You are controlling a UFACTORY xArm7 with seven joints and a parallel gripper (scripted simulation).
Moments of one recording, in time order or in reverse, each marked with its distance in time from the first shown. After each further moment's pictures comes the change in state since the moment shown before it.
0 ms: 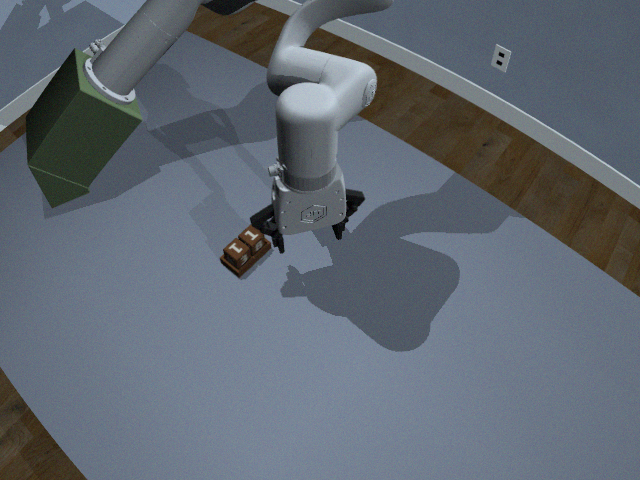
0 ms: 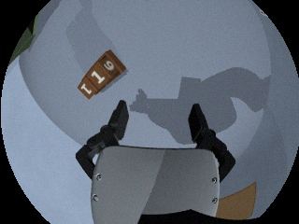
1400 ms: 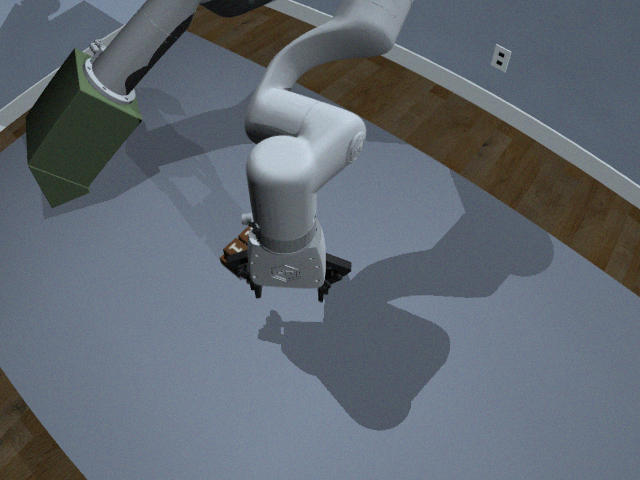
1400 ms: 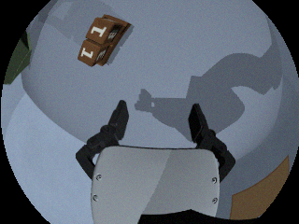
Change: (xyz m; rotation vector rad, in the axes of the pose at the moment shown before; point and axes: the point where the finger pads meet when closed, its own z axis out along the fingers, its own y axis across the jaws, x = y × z) arm -0.082 -0.051 -0.001 0.001 -0.001 0.337
